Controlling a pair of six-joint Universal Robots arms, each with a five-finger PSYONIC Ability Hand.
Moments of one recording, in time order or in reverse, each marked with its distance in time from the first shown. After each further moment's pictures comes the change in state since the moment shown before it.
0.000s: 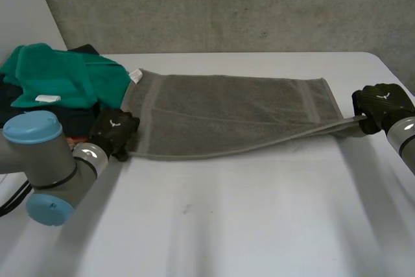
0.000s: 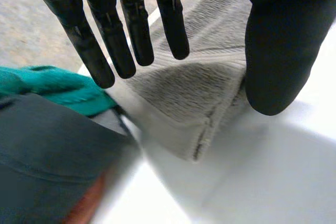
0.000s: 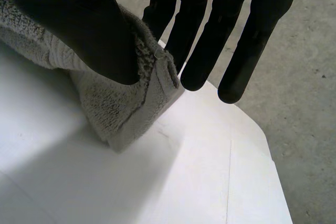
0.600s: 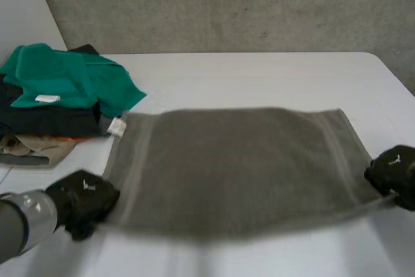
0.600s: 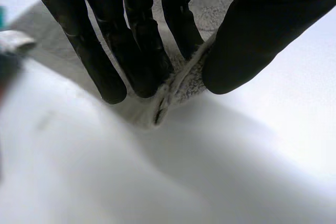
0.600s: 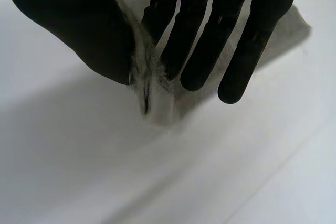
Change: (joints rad) left arm 0.064 0.563 -0.299 -0.846 0.023 0.254; right arm -0.155 -0.249 0.136 0.804 -0.080 -0.731; left_hand 0.565 0.603 0.598 0.602 0.562; right_hand 0.000 0.000 0.000 0.000 0.000
